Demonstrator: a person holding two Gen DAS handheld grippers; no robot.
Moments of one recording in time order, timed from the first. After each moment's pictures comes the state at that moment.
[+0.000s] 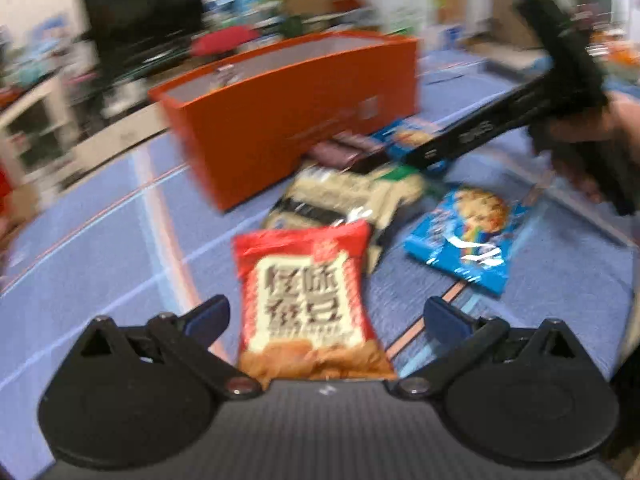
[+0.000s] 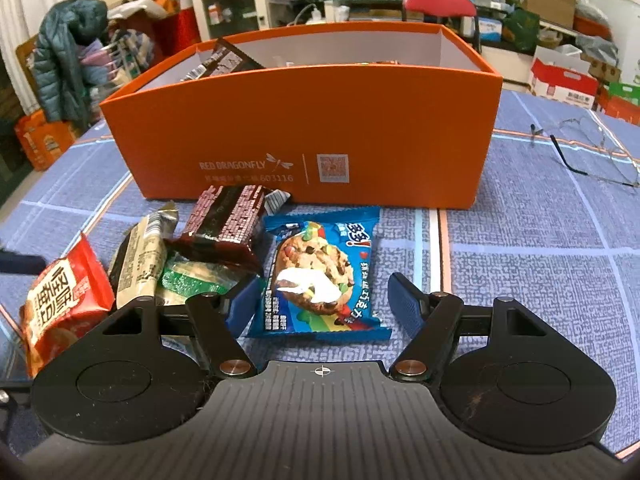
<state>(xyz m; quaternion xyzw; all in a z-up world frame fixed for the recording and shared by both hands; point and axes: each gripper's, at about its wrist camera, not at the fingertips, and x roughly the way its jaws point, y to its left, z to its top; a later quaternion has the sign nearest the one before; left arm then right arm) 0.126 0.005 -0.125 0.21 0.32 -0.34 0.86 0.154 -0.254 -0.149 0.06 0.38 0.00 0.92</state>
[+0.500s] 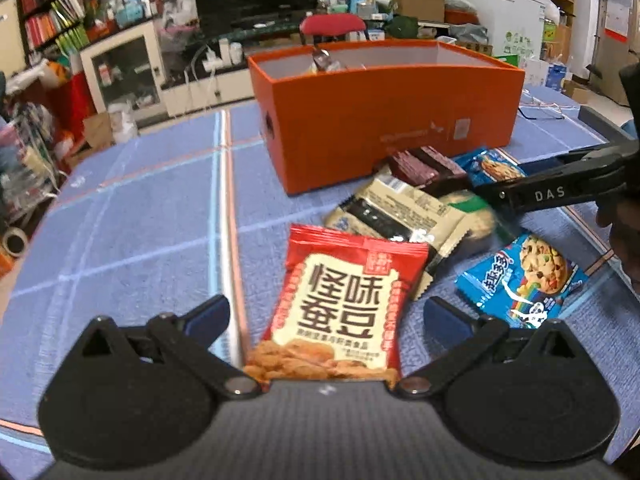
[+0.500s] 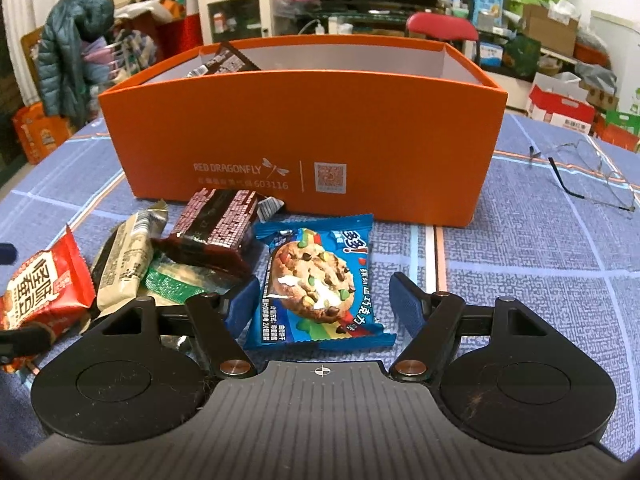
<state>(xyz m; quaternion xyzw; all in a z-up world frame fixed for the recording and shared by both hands) 0.141 -0.003 -0.129 0.13 0.35 -0.24 0.90 0.155 -0.250 -0.155 0.03 0.35 -0.01 0.94</state>
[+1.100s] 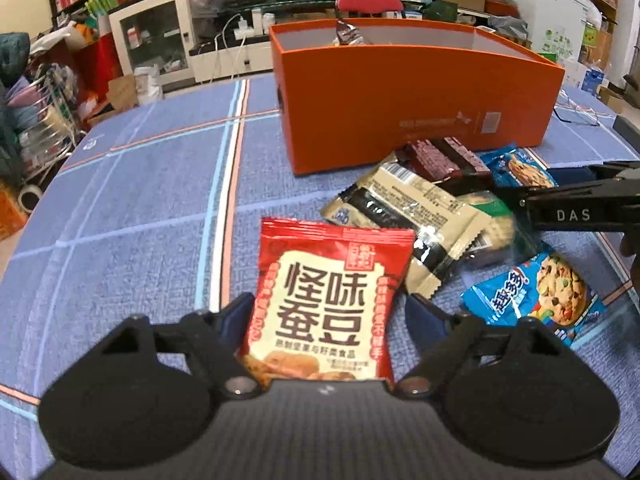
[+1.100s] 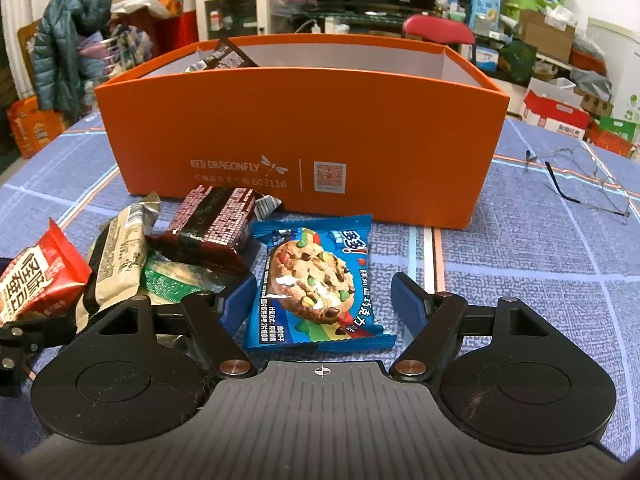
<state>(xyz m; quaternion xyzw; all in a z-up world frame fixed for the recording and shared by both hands) 0.149 -0.024 -0.136 0.10 0.39 -0.18 0.90 0.156 -0.244 -0.157 0.01 0.35 -0.02 0.93</state>
